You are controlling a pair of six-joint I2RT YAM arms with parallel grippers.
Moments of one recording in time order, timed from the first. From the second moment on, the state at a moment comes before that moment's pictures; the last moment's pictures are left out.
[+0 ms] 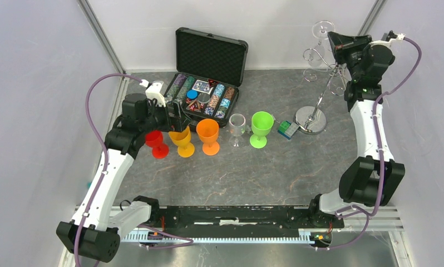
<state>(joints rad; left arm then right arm) -0.21 1.00 1.07 -0.59 0.29 -0.19 -0.22 1.48 1.42 0.18 -0.28 1.22</state>
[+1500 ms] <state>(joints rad) -0.75 1.02 1.11 0.08 0.66 -0.02 0.23 0.69 0.87 0.30 -0.52 1.40</state>
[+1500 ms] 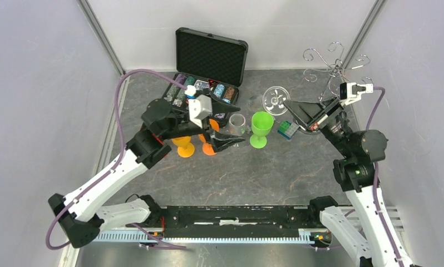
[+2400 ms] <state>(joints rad) -0.96 1.32 1.30 0.16 0.57 0.40 0.23 0.61 0.82 0.23 -0.55 1.41</state>
